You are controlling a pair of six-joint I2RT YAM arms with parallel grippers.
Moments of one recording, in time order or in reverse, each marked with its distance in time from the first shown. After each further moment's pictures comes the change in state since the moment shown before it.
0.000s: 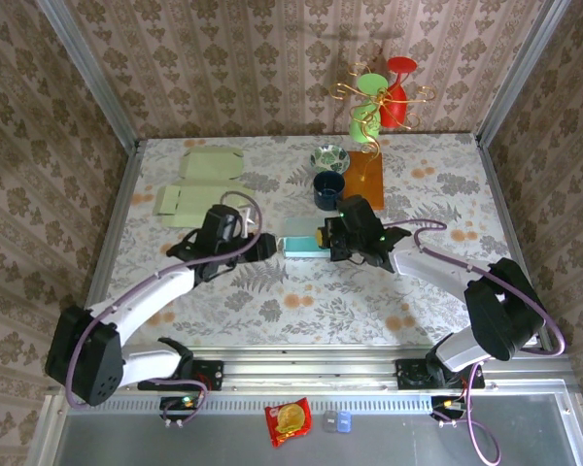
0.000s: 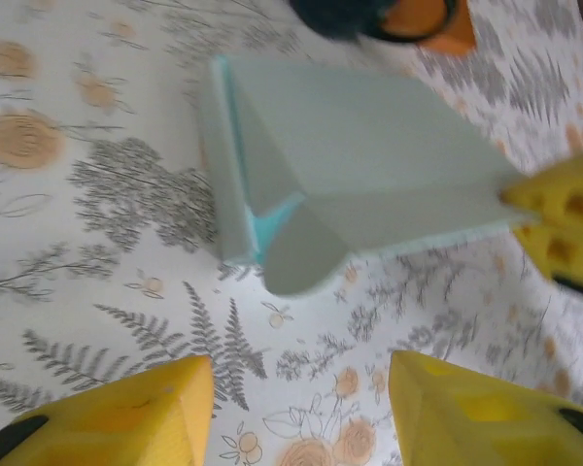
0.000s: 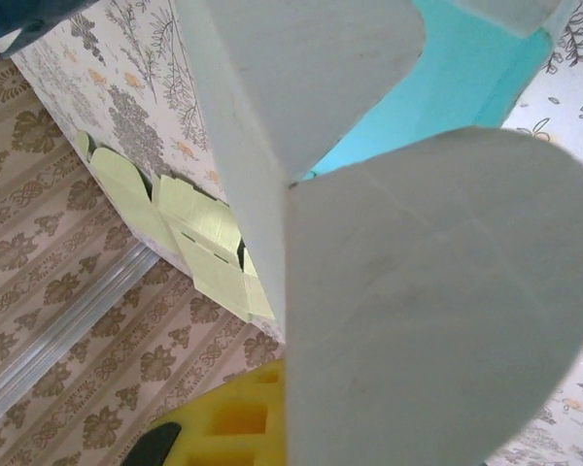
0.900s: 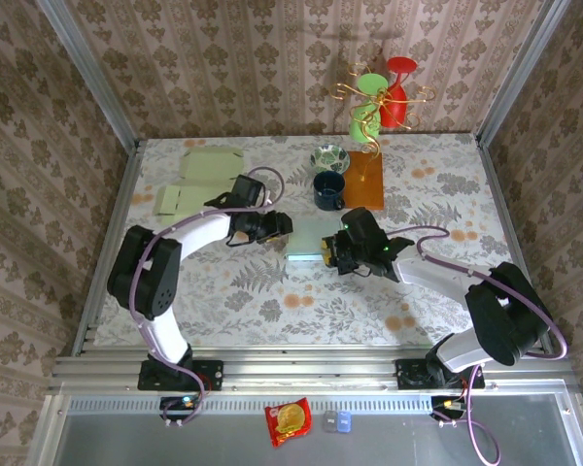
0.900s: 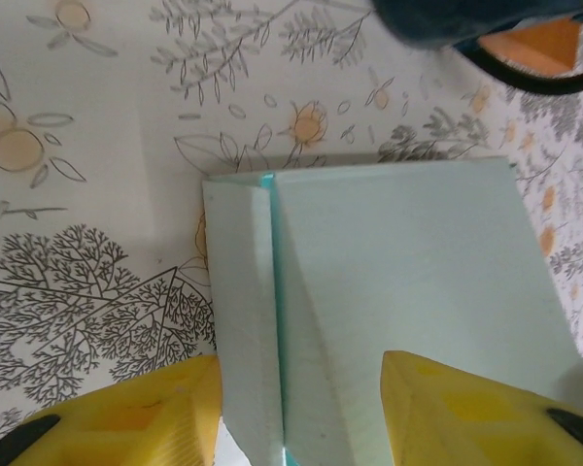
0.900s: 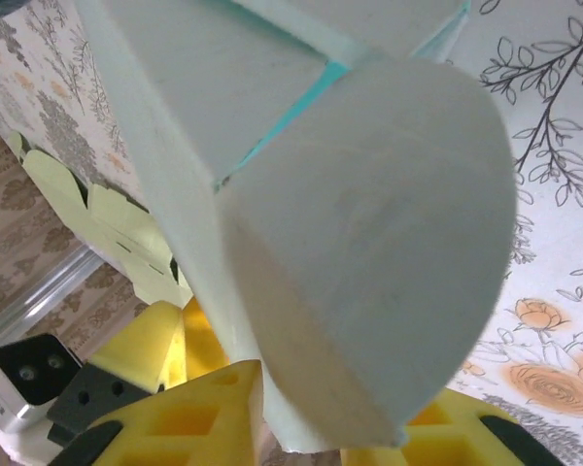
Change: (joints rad) left arm 0.044 0.552 0.362 -0.063 0.175 -0.028; right arm -0.006 -0.033 -0.104 0.001 -0.032 -0.095
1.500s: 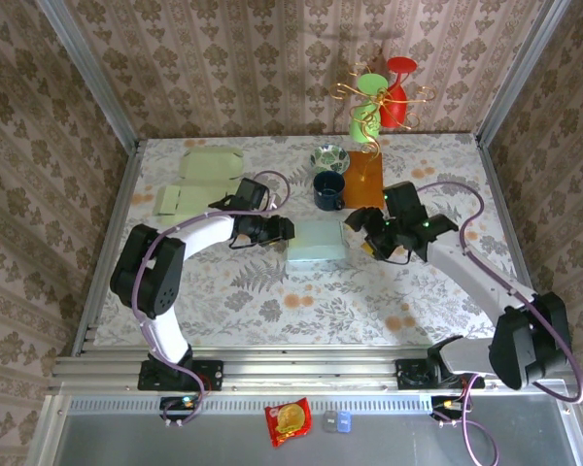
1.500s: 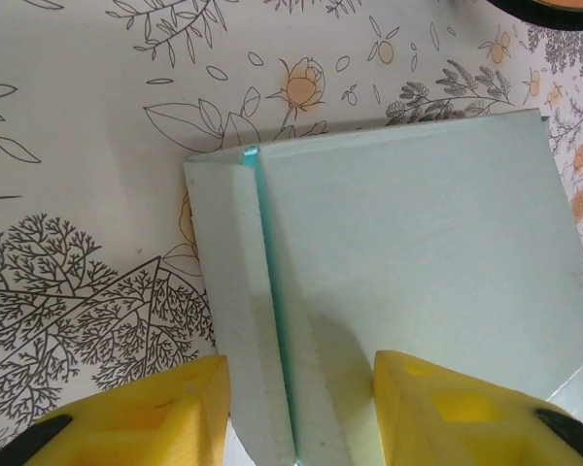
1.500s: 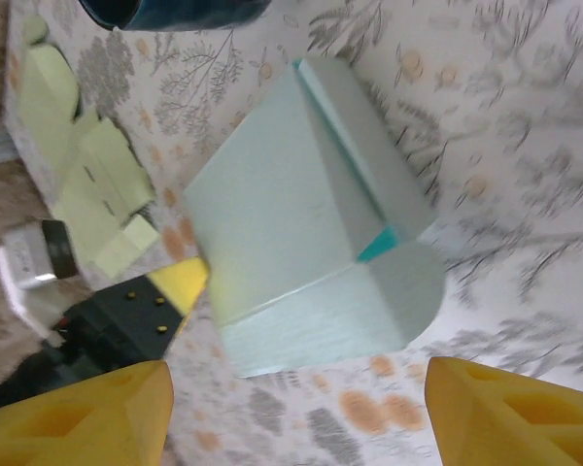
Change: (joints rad) left arm -0.018 0.010 -0.008 0.002 -0.003 0.064; right arm -0.264 -0.120 0.187 -0.443 -0.136 -0.872
